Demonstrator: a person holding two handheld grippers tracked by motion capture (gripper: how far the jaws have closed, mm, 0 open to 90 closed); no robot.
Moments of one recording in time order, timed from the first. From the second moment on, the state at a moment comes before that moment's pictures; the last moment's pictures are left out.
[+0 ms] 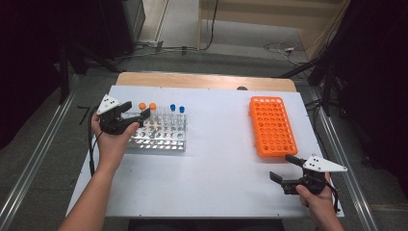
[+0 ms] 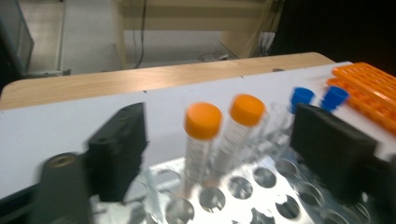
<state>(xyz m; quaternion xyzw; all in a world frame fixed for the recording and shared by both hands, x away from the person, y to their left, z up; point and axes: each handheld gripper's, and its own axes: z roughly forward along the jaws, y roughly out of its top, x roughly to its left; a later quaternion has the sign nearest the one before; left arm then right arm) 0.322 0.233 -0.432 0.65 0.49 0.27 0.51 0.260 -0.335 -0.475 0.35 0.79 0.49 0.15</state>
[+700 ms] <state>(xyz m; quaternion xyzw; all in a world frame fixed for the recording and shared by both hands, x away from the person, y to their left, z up) 0.220 0.201 -0.445 0.67 0.42 0.24 0.56 0.264 -0.335 -0.480 0.35 0.79 0.48 0.16</state>
